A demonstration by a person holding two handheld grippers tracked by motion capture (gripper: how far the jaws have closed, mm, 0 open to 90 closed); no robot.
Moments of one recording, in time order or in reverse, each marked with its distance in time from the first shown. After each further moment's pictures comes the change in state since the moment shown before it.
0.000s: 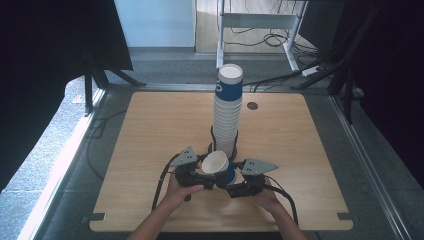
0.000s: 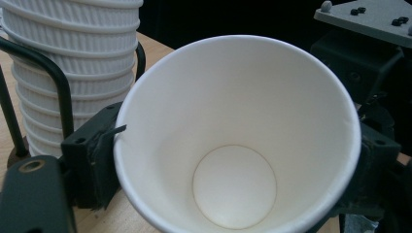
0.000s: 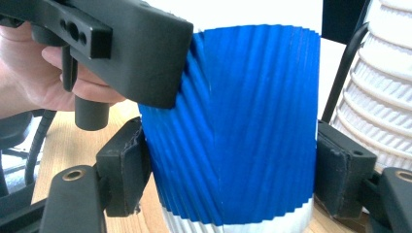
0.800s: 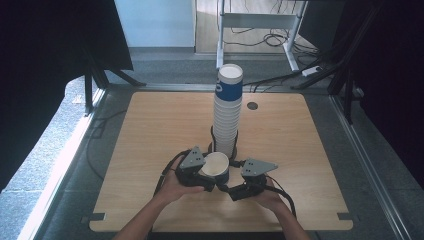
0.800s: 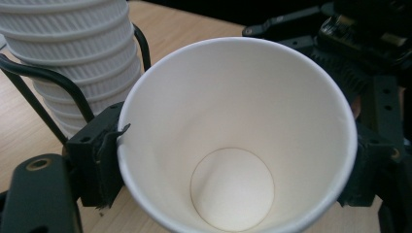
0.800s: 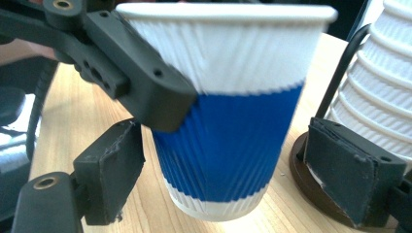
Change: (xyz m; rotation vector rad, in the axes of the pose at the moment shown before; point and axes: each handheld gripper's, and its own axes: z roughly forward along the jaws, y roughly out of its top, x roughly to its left) left arm -0.012 0.020 0.001 0.242 0.090 0.246; right arm 0.005 0.008 -0.003 0.069 -0.020 -0.061
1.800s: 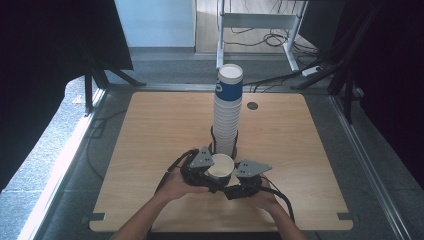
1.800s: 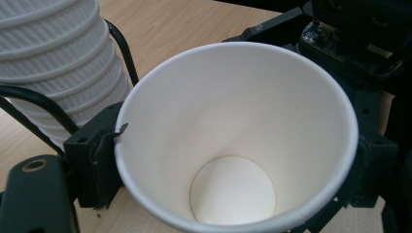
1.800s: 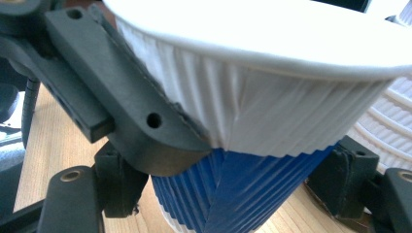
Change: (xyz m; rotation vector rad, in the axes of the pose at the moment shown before) left arm -0.006 0.013 0.006 0.057 -0.021 0.057; right arm 0.003 -0.002 0.010 0.003 -0.002 0.003
